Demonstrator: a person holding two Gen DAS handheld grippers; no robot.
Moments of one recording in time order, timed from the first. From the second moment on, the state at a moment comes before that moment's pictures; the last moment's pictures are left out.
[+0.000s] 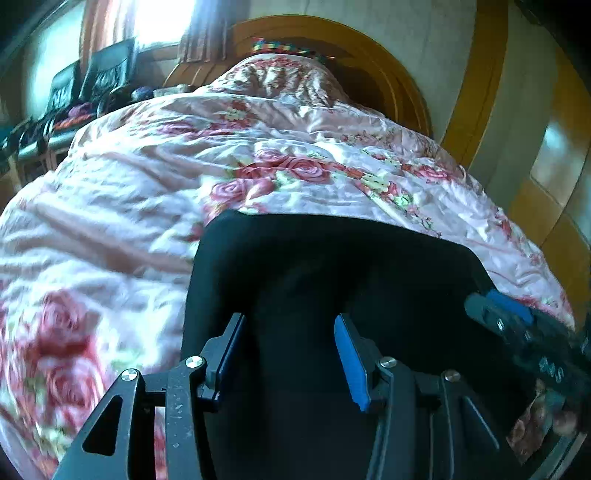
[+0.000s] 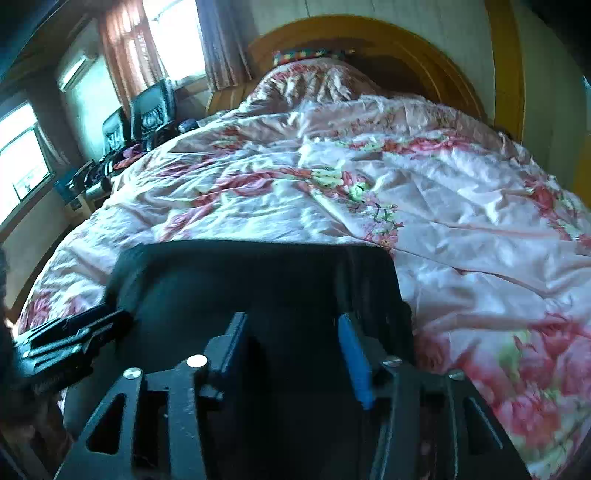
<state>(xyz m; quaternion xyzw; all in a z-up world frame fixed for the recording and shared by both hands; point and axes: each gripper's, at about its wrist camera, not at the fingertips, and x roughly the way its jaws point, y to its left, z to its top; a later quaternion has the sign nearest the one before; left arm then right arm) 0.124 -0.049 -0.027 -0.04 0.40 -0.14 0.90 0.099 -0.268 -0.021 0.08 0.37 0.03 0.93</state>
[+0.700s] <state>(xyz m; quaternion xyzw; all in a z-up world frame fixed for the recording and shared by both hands) 0.074 -0.031 -0.029 -0.04 0.41 -0.13 0.90 0.029 -0.247 -0.034 0.03 0.35 0.03 0.94</state>
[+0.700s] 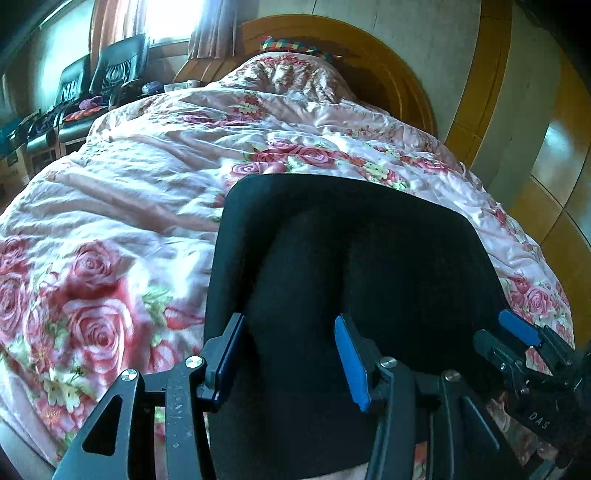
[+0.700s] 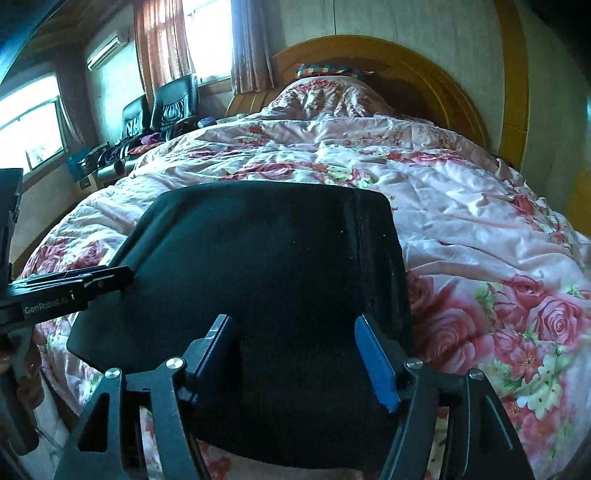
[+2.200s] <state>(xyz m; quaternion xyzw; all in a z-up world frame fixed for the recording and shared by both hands) 0.067 0.016 -0.038 -0.09 0.42 -0.12 0.90 0.033 -0.315 -0.056 0.22 0.38 0.00 0.90</state>
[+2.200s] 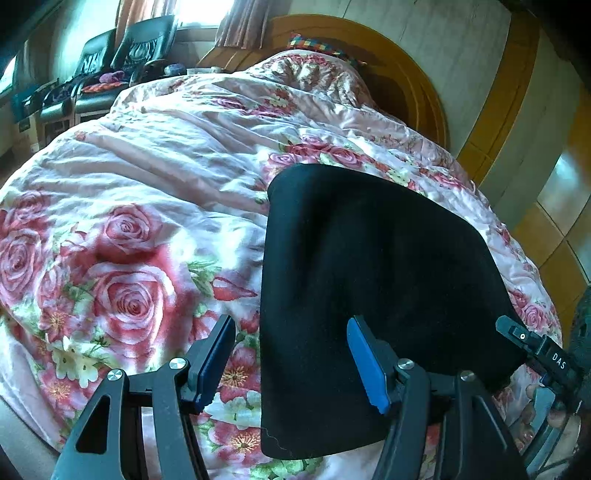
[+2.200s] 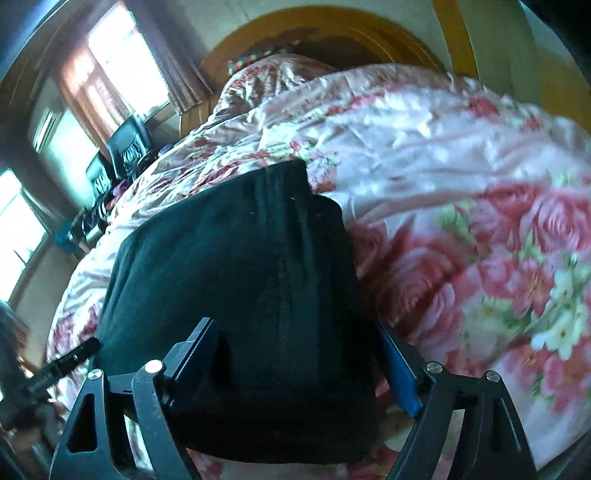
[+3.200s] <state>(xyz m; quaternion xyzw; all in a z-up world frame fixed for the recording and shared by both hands) 0.080 0.013 -0.047 -0.13 0.44 -0.19 0.87 0.054 -0.322 -0.089 0.31 0.42 0.10 0.85</state>
